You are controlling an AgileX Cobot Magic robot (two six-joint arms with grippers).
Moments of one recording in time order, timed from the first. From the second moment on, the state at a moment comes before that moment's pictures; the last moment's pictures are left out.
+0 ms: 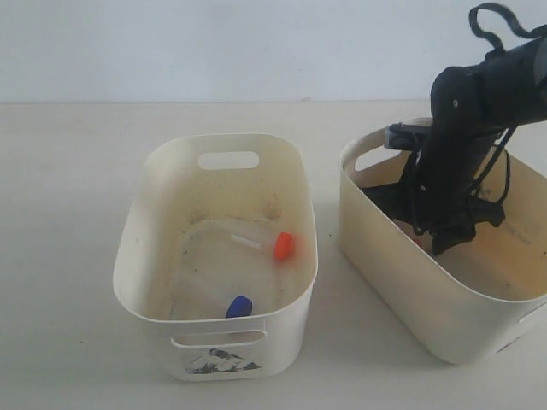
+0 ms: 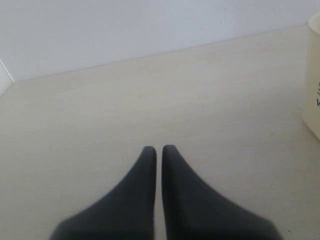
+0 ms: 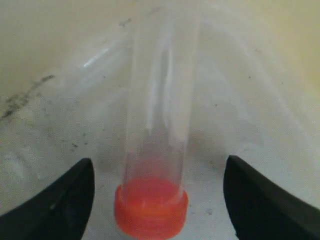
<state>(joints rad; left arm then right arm) -0.04 0.00 0.00 0.21 0.34 -0.03 0.23 1.95 -1.15 0.02 0.71 0.43</state>
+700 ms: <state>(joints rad) -0.04 0.00 0.00 0.21 0.34 -0.03 0.23 1.88 -1.15 -0.02 0.86 0.40</state>
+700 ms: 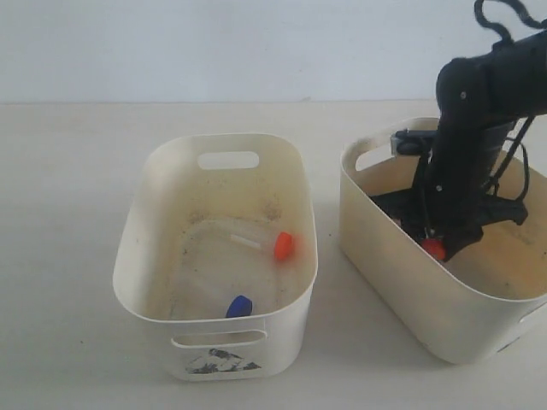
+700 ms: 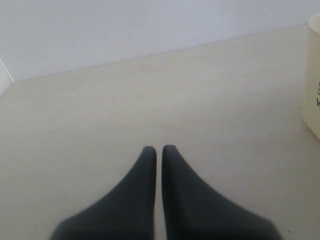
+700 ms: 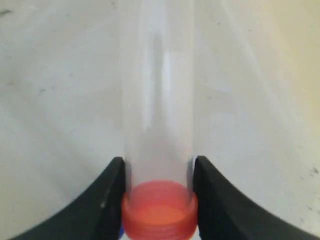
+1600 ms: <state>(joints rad) -0.04 0.00 0.00 0.21 0.34 -0.03 0.52 1.49 -1.15 0.59 0.71 -0.36</state>
